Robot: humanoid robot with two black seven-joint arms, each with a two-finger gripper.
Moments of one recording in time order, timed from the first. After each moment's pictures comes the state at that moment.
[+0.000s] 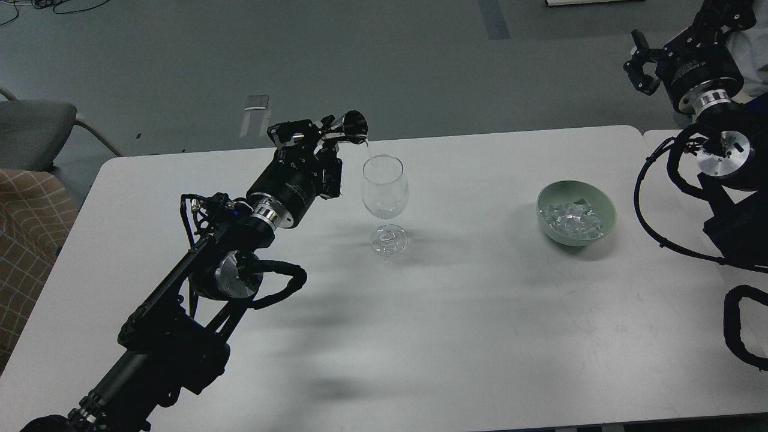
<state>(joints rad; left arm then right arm) -0.44 0.12 -1.06 -1.33 0.48 0.06 -0.04 0.85 -0.29 1.24 0.53 -0.37 0.28 0.22</state>
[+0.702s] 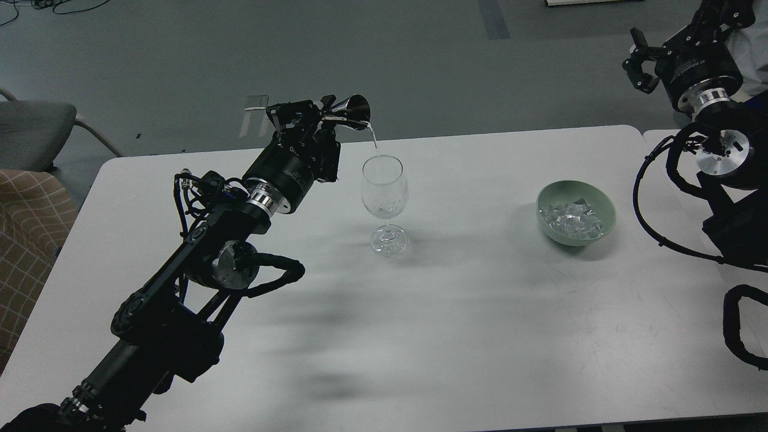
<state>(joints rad) -0.47 0.13 -1.06 -1.35 0.58 0.04 -0.04 0.85 -0.28 1.24 0.53 -0.37 0.28 0.22</state>
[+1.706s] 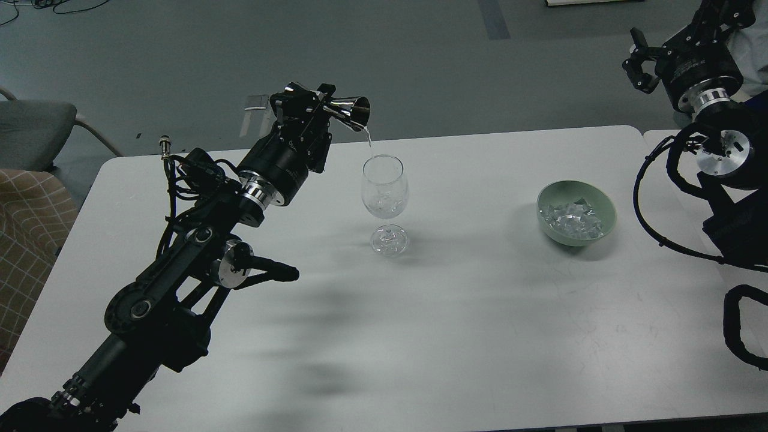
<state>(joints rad) -0.49 0.16 -1.06 -1.34 0.85 0.01 -0.06 0.85 -0.28 1.24 0.53 -0.37 0.28 0.22</state>
